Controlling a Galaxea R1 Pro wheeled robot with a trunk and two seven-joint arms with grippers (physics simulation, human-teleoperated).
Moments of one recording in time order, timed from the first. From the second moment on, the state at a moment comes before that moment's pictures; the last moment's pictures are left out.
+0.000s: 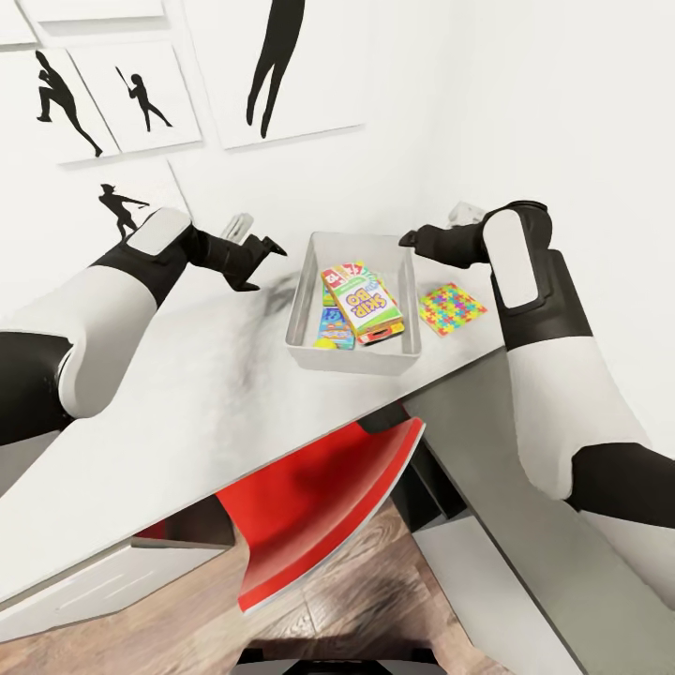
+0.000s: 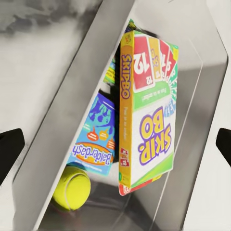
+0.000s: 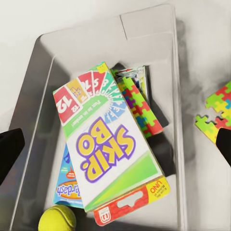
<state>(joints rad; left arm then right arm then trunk) -1.74 0.02 -0.14 -0.27 1.19 0.82 0.34 -1.43 0.02 0.07 -1.06 -0.64 1.01 -0.35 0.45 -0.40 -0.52</state>
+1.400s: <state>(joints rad) -1.74 0.04 -0.14 -0.27 1.05 0.82 0.34 -1.43 0.06 0.08 -1.06 -0.65 1.01 -0.35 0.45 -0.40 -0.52</state>
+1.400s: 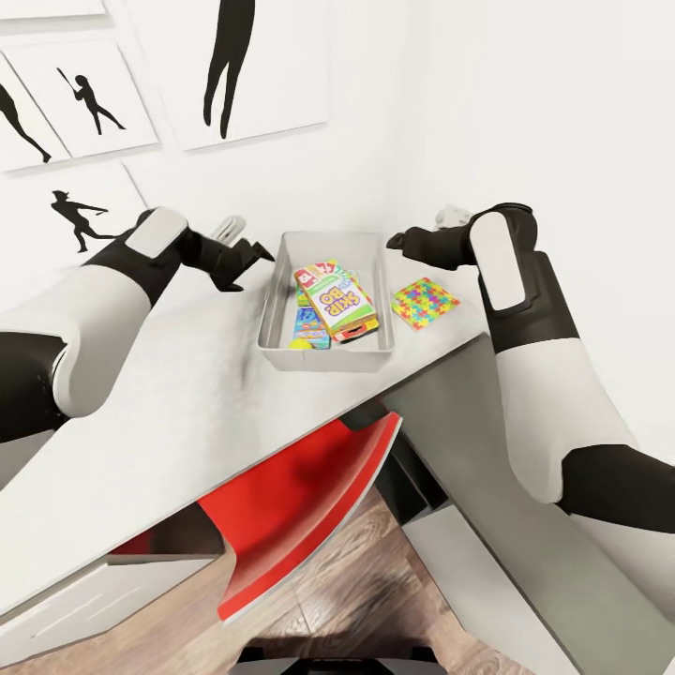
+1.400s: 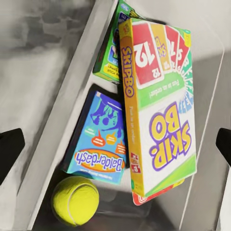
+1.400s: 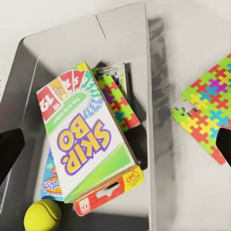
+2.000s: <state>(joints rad) -1.74 0.03 -0.13 -0.29 1.01 0.82 0.34 -1.43 0.10 0.07 -1.05 -0.64 1.00 -0.35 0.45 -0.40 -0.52</state>
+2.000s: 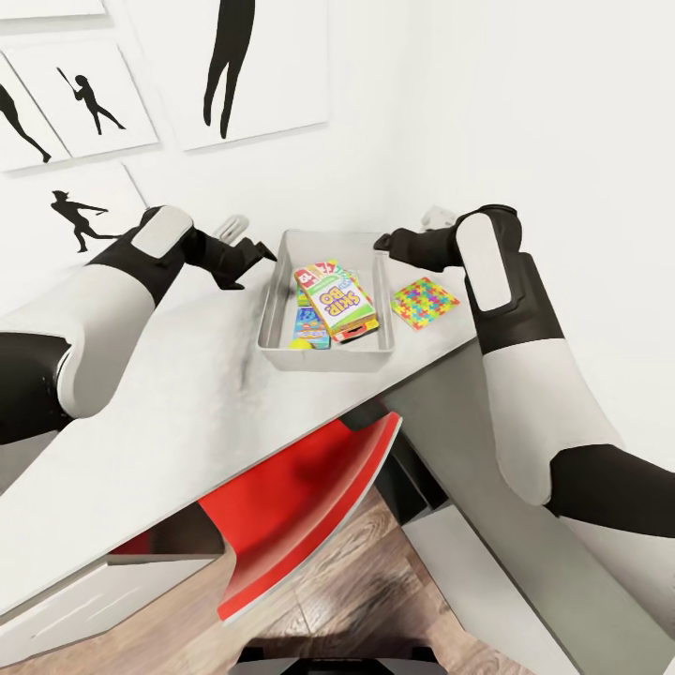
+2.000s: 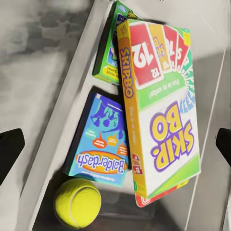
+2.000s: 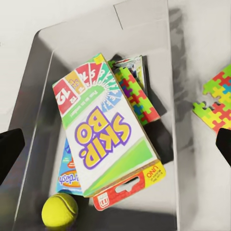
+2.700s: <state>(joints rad) -1.85 0.07 -0.10 -0.31 1.00 0.86 0.33 -1.54 0.13 0.04 -1.10 -0.64 0.99 -0.36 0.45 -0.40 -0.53</state>
